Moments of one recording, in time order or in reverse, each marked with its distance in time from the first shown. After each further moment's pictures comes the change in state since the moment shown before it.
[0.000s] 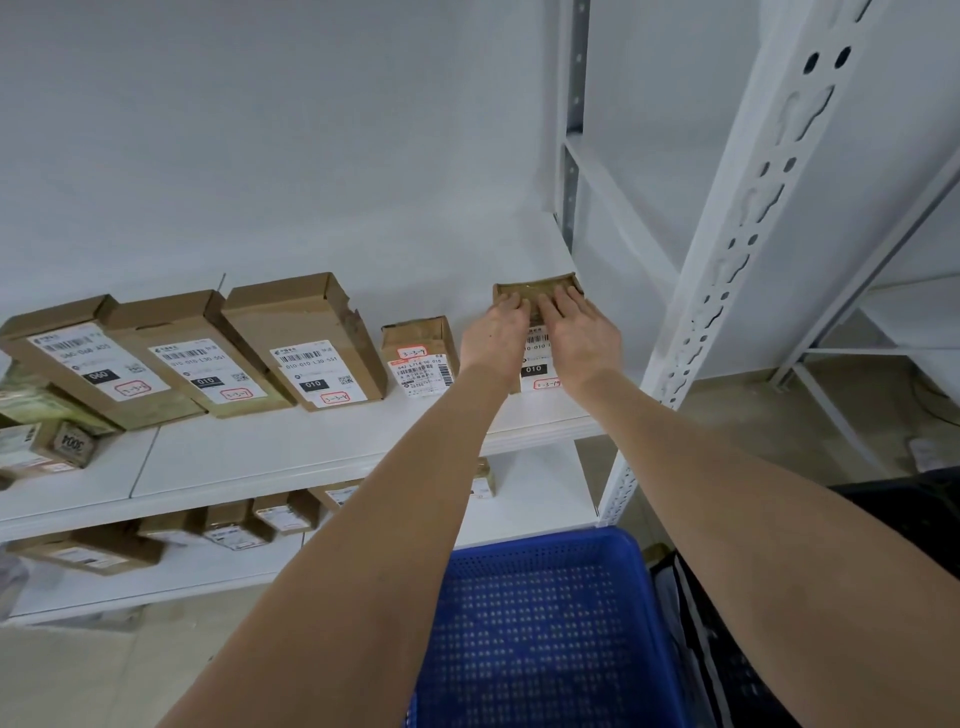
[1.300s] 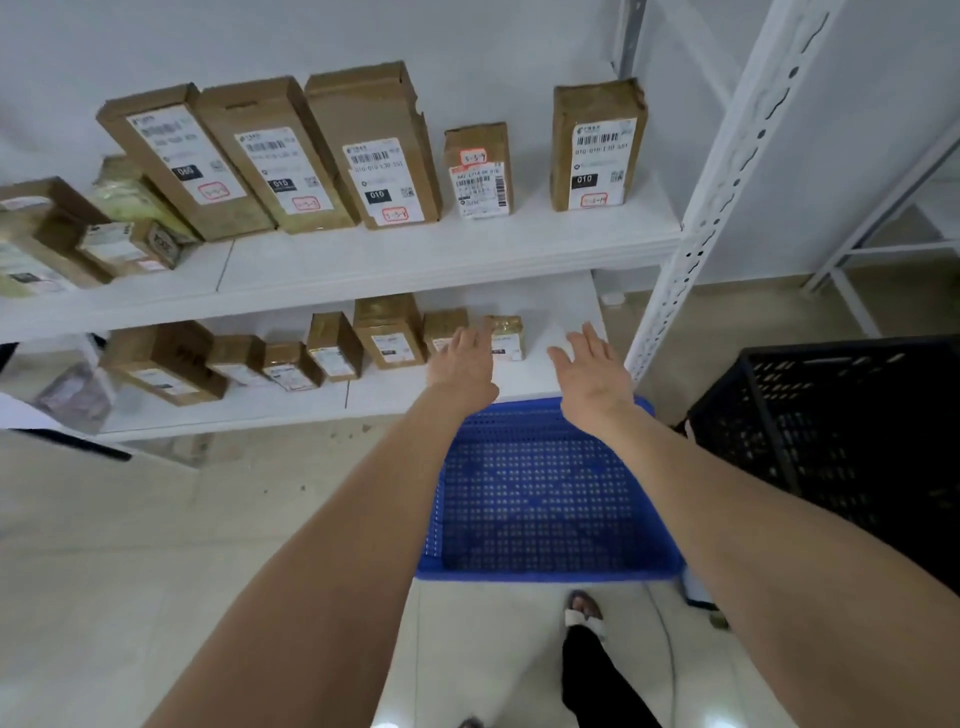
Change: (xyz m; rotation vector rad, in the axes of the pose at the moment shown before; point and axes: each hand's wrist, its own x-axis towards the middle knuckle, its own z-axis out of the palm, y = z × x) left_hand -0.277 -0.039 0.048 0.040 -0.446 -0.242; right_hand -0.259 -0.082 0.034 -0.176 -0.574 -0.059
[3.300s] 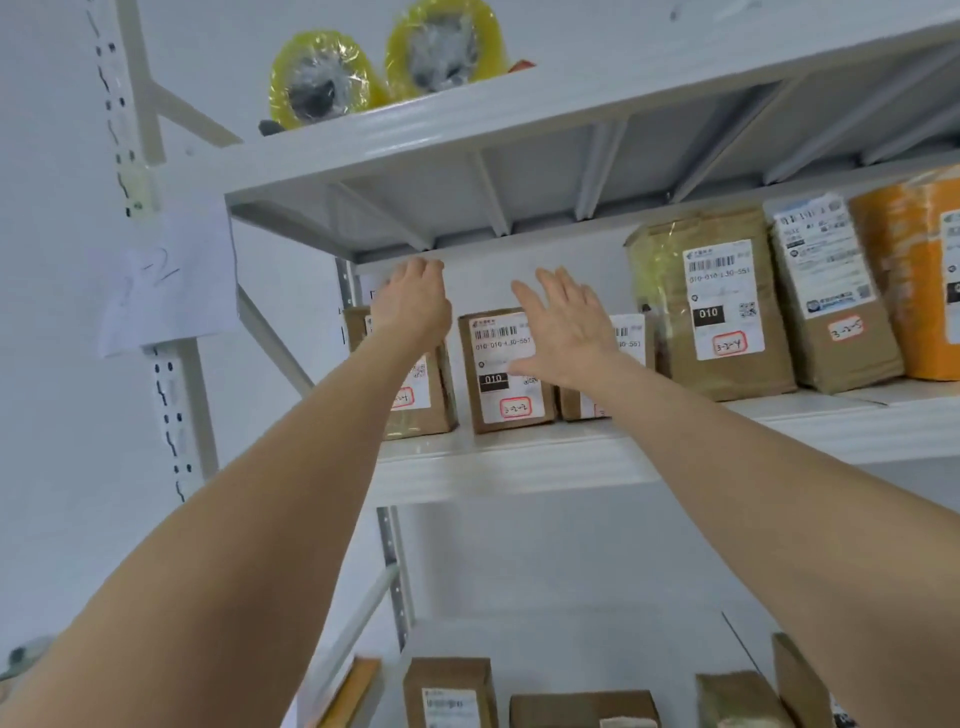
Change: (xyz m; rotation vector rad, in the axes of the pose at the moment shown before) left_hand -0.135 -0.775 -0.630 0.209 1.258 -0.181; right_hand 0.160 -0.762 -0.619 -0.091 1.152 -0.207
